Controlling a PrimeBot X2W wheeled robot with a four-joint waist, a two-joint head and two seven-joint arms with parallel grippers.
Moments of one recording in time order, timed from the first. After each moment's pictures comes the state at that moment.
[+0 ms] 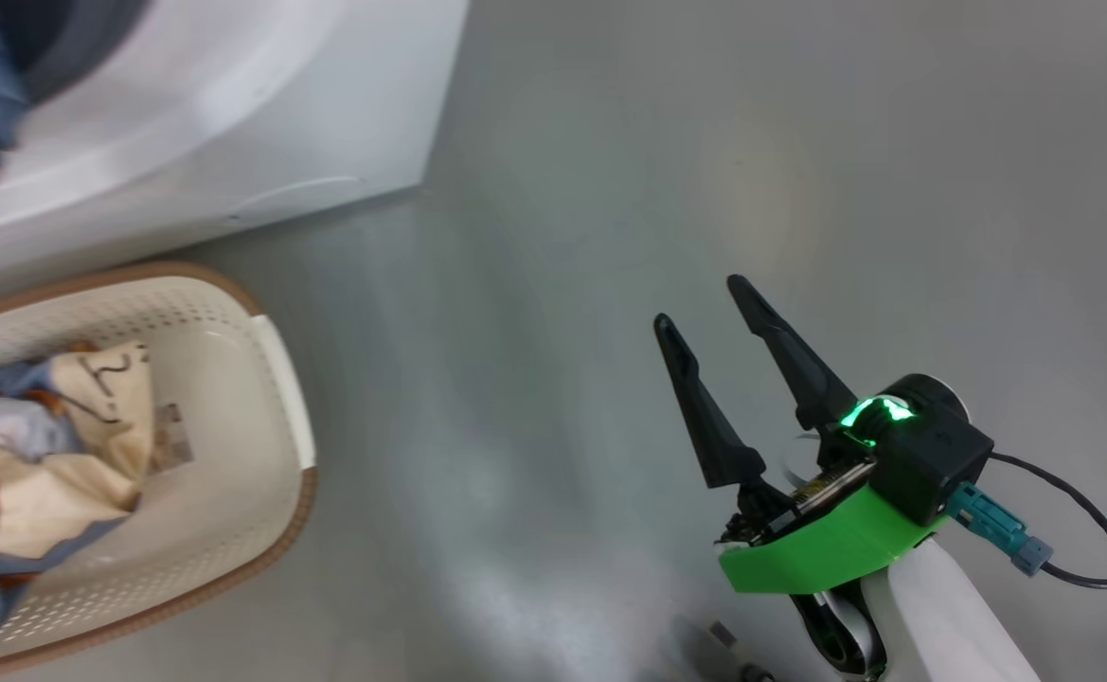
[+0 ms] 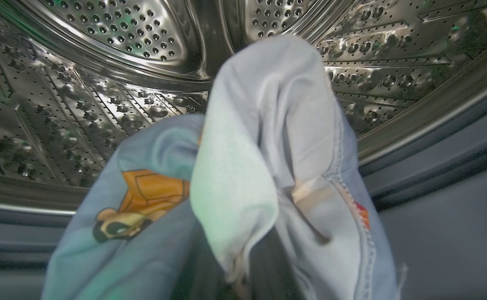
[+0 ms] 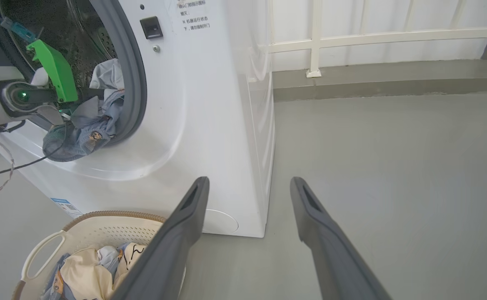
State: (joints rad) left arm -1.18 0.41 -0.21 0.82 -0.41 -0.03 0.18; right arm -0.30 -0.05 0.30 -0.02 0.26 0.12 -0.25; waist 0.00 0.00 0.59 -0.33
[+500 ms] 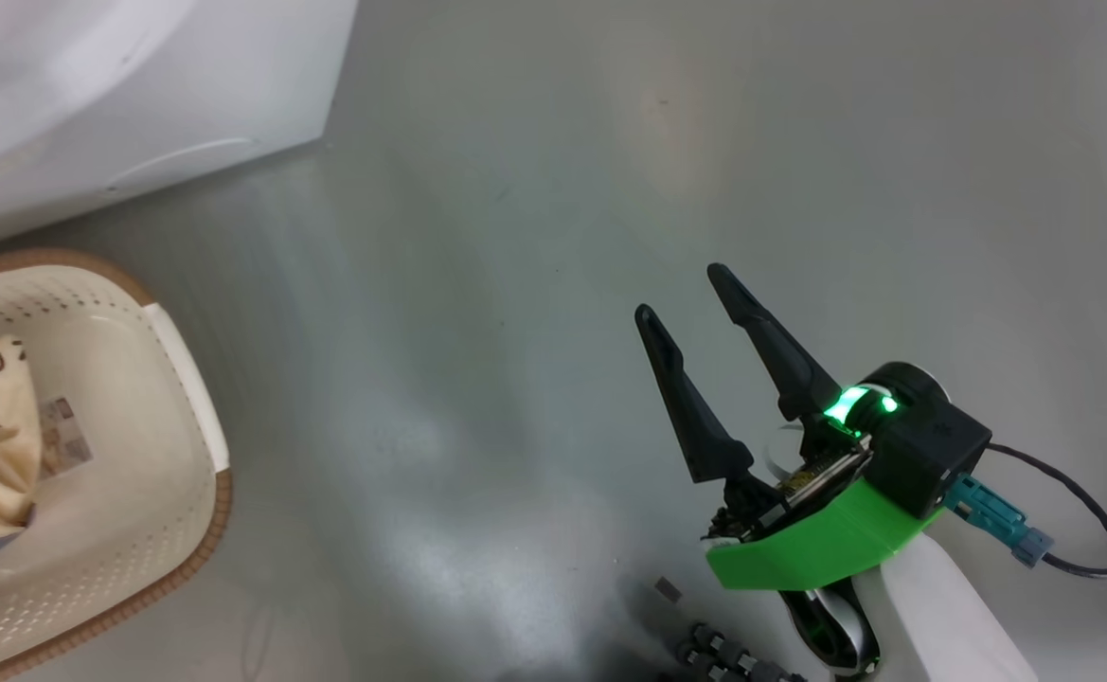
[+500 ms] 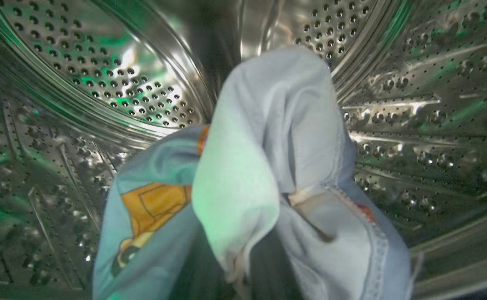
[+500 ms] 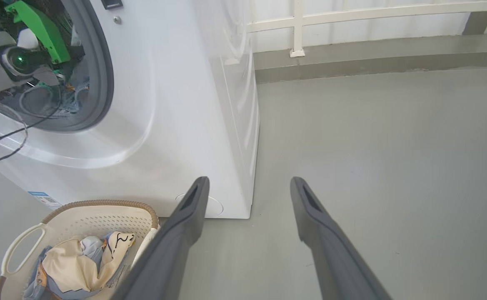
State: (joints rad) left arm -1.37 0.52 -0.22 0.81 -0.34 0.01 0.13; right arm -0.32 -0.05 0.33 -0.03 0.31 0.12 -0.25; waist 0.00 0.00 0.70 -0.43
